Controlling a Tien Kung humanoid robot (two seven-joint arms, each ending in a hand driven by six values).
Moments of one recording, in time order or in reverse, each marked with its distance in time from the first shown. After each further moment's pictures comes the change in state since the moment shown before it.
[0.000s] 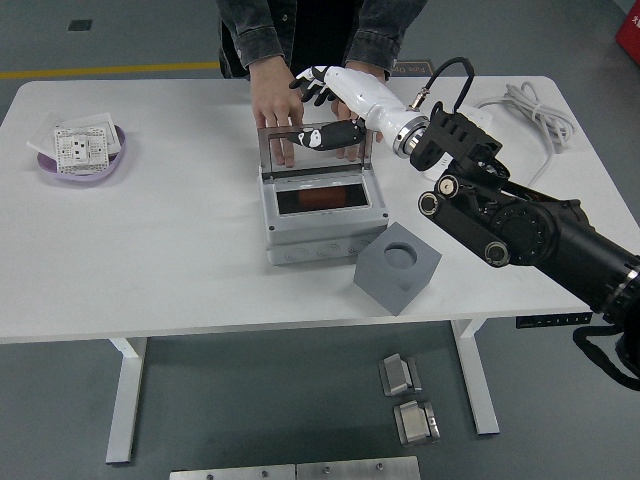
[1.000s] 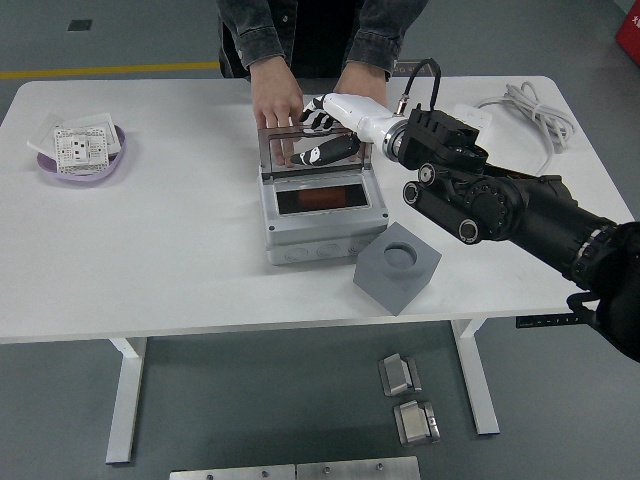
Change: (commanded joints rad) left arm -0.015 0.009 0.018 -0.001 -0.007 -0.002 -0.003; right arm 0.130 0.077 -0.291 -0.242 0.184 0.053 0.002
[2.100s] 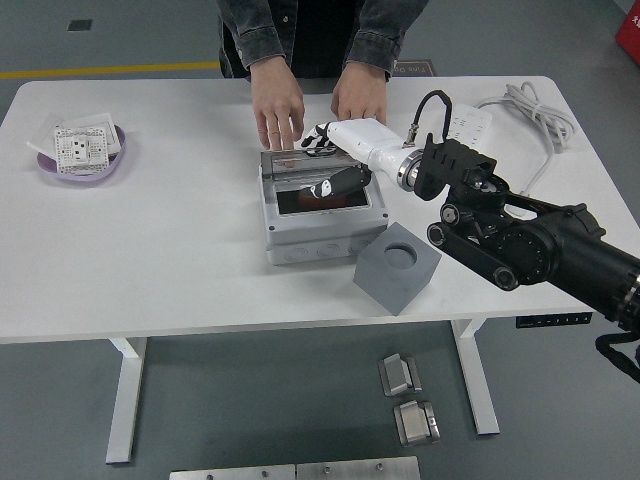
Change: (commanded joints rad) left arm 0.017 -0.008 -0.034 -0.002 0.019 0.000 -0.001; right arm -0.192 -0.151 0.193 0.338 -0.332 0.002 -0.042
